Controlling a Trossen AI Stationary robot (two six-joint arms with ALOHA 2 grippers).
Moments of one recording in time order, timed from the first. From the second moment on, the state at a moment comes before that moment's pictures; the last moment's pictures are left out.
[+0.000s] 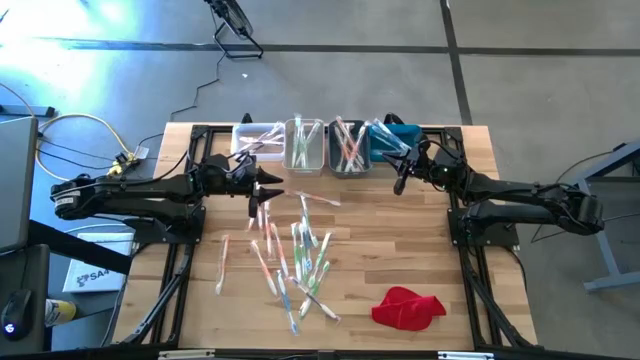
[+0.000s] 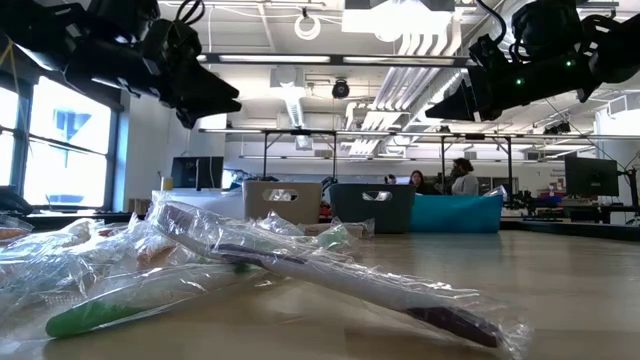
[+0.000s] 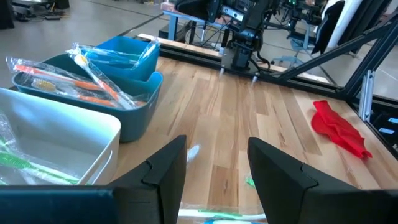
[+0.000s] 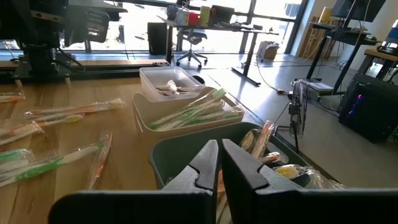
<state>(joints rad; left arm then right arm) 0.32 0.90 0.35 0.40 0.21 -0.14 -0.50 0.91 0.30 0.47 0.00 -0.12</state>
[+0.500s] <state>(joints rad) 0.32 0.90 0.35 0.39 0.21 -0.14 -0.50 0.91 0.30 0.47 0.00 -0.12</state>
